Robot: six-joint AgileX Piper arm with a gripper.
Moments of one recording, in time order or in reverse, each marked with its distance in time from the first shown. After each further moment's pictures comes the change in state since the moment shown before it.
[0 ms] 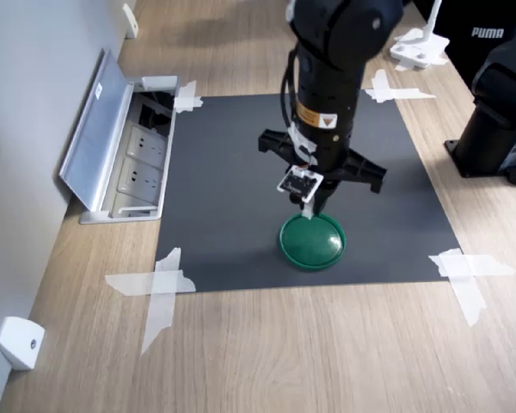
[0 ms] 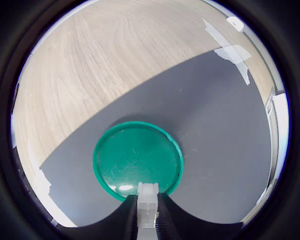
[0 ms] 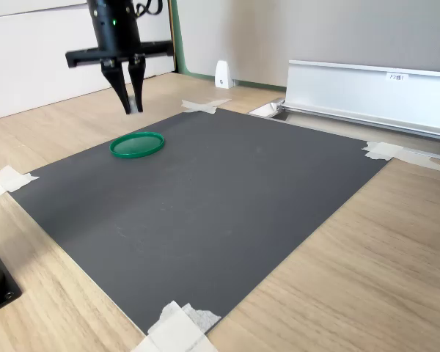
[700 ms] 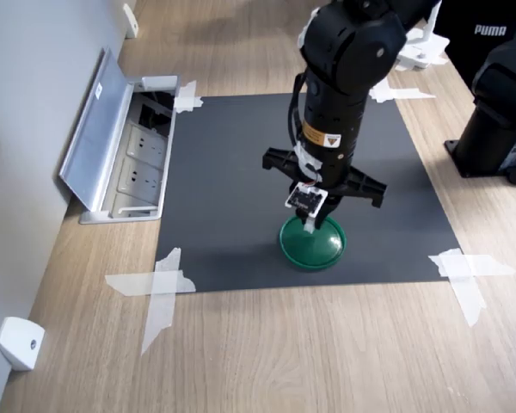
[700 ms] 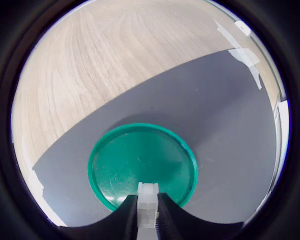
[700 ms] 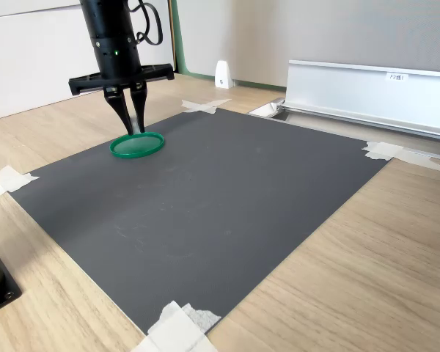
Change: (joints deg) arm 0.0 1.8 4.2 2.2 -6.7 -4.2
